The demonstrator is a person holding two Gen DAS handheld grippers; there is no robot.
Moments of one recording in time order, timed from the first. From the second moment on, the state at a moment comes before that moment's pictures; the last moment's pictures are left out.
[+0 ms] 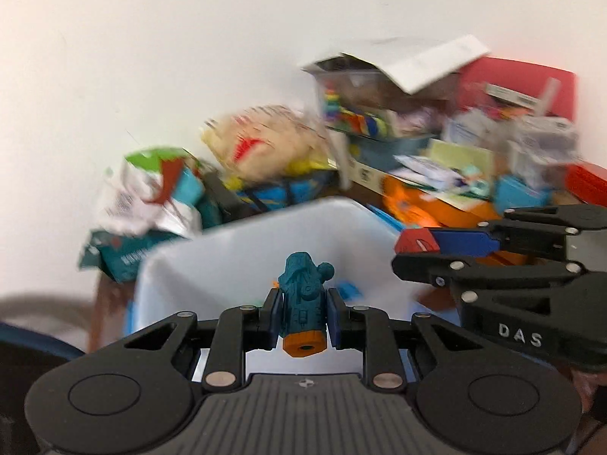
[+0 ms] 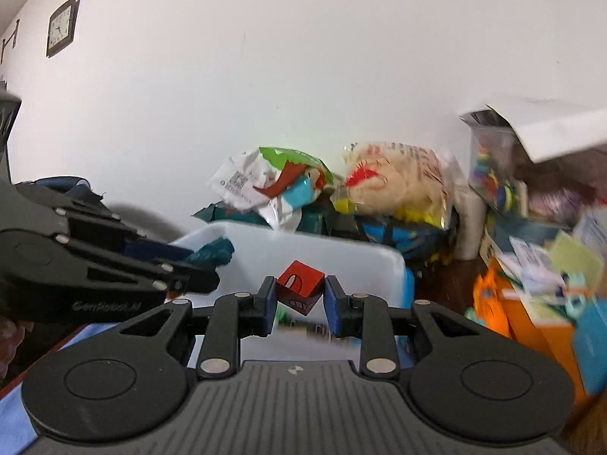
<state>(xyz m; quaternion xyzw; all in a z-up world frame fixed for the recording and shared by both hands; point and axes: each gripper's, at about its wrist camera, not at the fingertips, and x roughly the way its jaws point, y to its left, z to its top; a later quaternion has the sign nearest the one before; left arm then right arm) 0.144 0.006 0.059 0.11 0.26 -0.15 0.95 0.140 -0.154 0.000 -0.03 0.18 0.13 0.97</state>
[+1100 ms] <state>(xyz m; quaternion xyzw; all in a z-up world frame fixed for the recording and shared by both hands) 0.079 0.025 0.048 0.04 0.32 0.00 0.94 0.089 -0.153 -0.005 0.00 0.21 0.09 0.97</state>
